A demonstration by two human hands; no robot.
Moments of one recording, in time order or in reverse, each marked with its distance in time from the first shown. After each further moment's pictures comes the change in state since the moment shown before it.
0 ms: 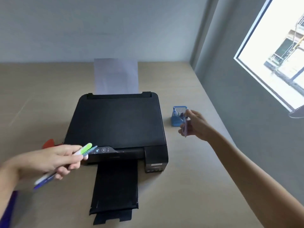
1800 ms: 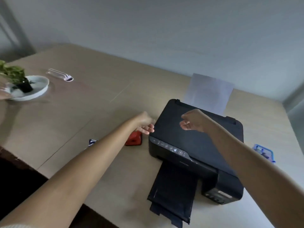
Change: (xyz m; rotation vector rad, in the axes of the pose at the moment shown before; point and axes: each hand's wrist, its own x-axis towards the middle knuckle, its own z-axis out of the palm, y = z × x) left_hand 0.018 -0.006 -0.066 -0.315 0.711 0.017; right_hand 0.043 -0.056 0.279 -0.334 -0.455 0.010
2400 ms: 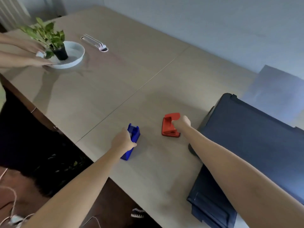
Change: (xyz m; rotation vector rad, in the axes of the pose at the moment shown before) left_hand 0.015 -0.261 -0.131 0.436 0.397 -0.176; right_hand 0.117 0.063 0.245 -0.564 0.181 0.079
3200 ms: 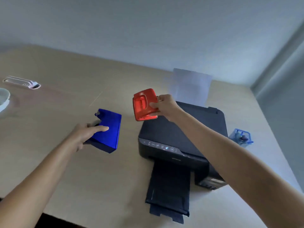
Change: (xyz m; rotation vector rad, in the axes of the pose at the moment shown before) left_hand -0.052 0.151 -0.073 -0.692 -0.192 0.158; right_hand -0.074 0.027 -0.217 0.621 0.022 -0.285
